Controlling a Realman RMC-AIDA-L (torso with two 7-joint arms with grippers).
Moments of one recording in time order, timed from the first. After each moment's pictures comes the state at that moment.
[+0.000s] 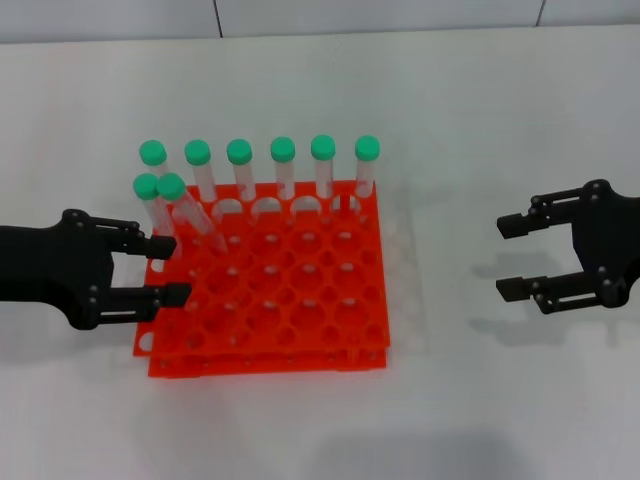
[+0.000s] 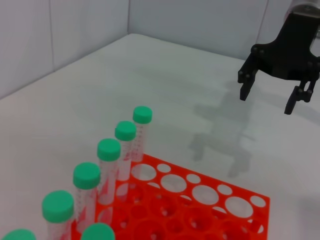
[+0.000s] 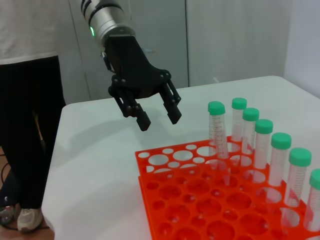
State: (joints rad) left arm -0.41 -2.07 0.77 1.16 2.15 1.84 -1.59; right arm 0.35 1.98 -1.07 -1.20 -1.86 -1.71 1.56
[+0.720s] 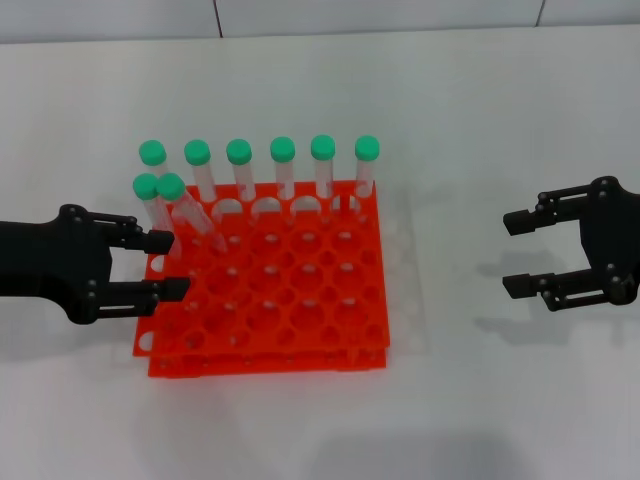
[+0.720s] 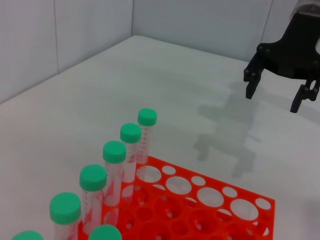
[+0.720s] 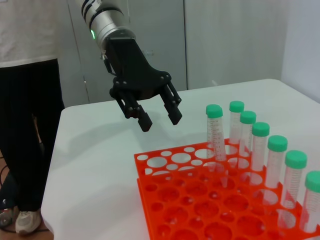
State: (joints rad) left arm -0.41 -2.08 0.77 1.17 2.15 1.84 -1.59; right arm 0.35 1.98 -1.04 -1.21 -1.87 -1.73 1.55
